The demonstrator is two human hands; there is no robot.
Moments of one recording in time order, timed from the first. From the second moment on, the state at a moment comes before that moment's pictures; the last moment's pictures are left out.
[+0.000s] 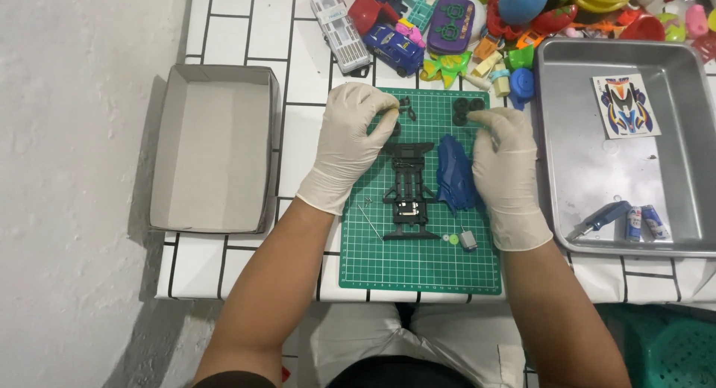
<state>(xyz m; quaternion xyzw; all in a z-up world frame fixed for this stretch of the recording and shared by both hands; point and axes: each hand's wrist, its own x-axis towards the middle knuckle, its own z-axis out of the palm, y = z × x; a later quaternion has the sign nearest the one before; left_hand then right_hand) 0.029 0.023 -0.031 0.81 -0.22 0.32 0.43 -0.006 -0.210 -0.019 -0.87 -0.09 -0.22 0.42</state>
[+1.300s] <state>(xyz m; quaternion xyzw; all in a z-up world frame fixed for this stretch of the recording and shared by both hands) -0.123 0.065 -0.061 0.90 -0.28 0.22 0.23 0.018 -0.232 -0.049 -0.91 -0.03 -0.22 0.35</state>
